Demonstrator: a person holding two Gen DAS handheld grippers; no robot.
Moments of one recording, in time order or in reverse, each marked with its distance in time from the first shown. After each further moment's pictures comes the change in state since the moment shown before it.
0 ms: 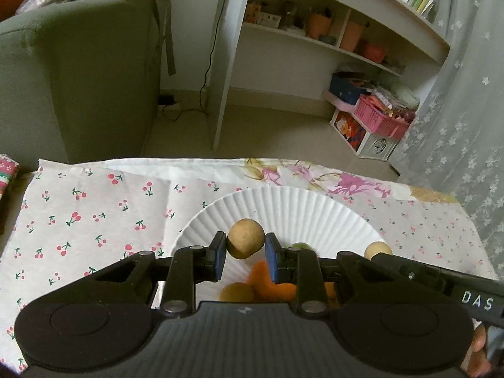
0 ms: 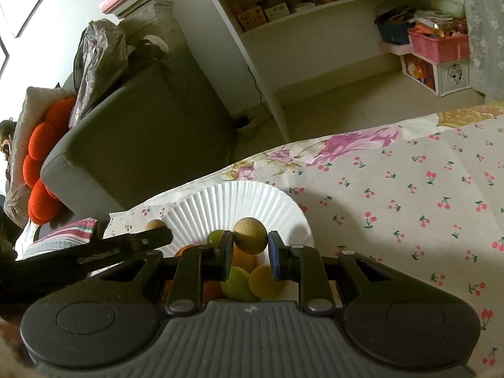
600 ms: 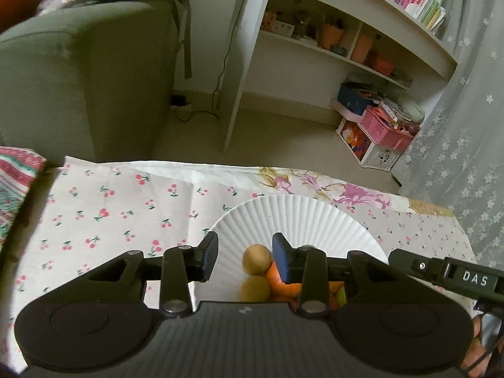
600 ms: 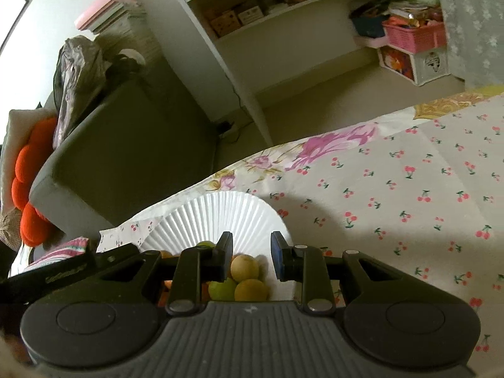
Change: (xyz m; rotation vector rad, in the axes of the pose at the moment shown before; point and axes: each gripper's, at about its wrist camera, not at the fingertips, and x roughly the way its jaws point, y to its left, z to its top) left arm -0.039 0.014 0.007 -0.055 -0.010 0.010; right arm -0.016 -0.008 0.011 0.092 -0.016 -0.048
